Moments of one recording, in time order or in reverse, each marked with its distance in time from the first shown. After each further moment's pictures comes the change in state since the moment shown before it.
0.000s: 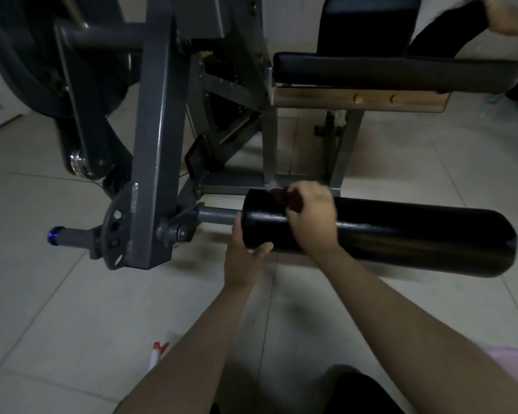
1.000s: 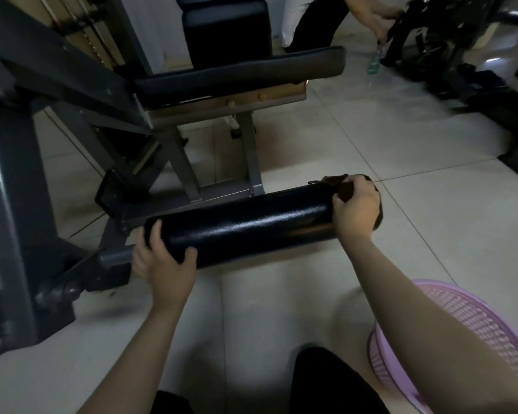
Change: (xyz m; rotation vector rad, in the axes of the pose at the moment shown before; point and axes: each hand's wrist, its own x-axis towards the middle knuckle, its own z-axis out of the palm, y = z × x) left_hand -0.003 0.044 0.050 0.608 0.221 0.246; right_hand -0.042 0.177 -0.167 -0.108 0.414 0.655
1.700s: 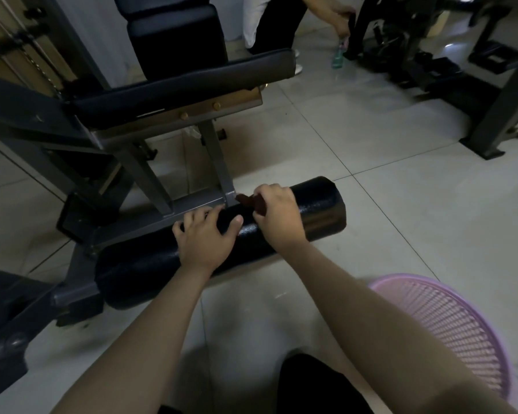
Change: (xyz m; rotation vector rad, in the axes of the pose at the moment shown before) left_hand 0.029 0.118 0.092 0.415 -0.322 0.391; right_hand -0.008 -0.023 0.038 -0.007 -0.271 -0.395
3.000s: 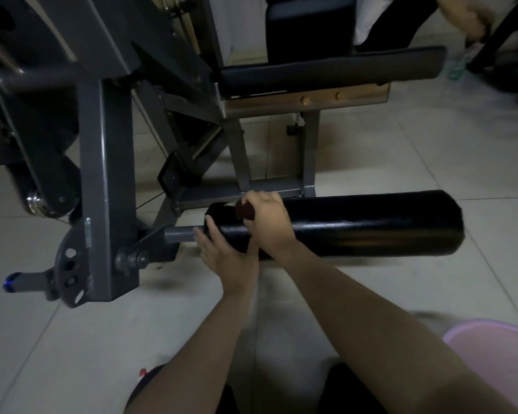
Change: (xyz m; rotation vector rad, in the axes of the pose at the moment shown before) left_hand -0.092 -0.108 0.004 -0.497 0.457 -0.599; right_hand -0.027 -0.163 0.113 0.140 -0.284 -0.287
